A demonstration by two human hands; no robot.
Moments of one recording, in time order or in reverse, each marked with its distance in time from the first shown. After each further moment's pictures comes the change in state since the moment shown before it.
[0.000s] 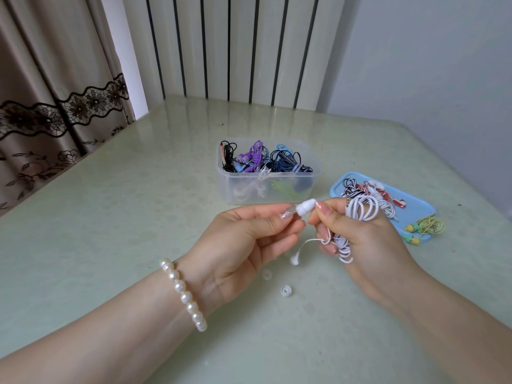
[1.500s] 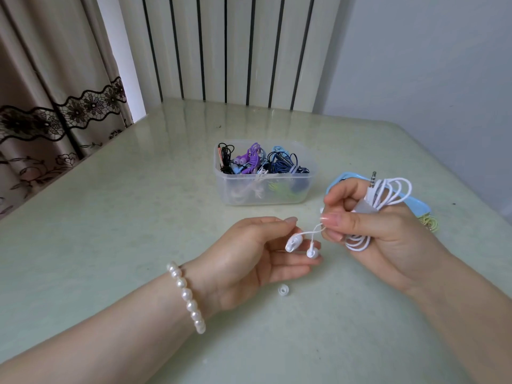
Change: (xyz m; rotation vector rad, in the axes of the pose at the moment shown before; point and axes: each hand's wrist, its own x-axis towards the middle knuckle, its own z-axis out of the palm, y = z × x) left_hand 0.002 -0.007 0.001 0.246 -0.186 -0.141; right_hand 0.000 -0.022 -0.017 0.242 -0.256 -0.028
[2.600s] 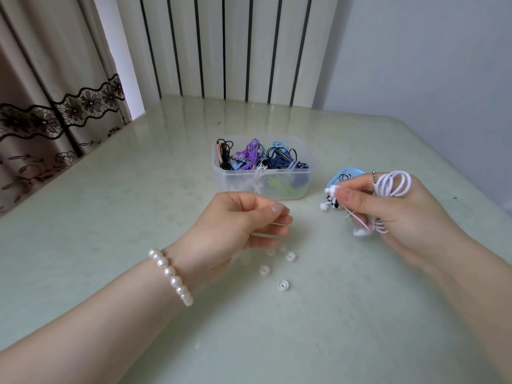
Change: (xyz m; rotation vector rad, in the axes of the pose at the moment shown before) left_hand 0.000 0.014 -0.012 0.262 0.206 0.246; right_hand 0.002 -0.016 -0.010 -0.561 0.245 0.000
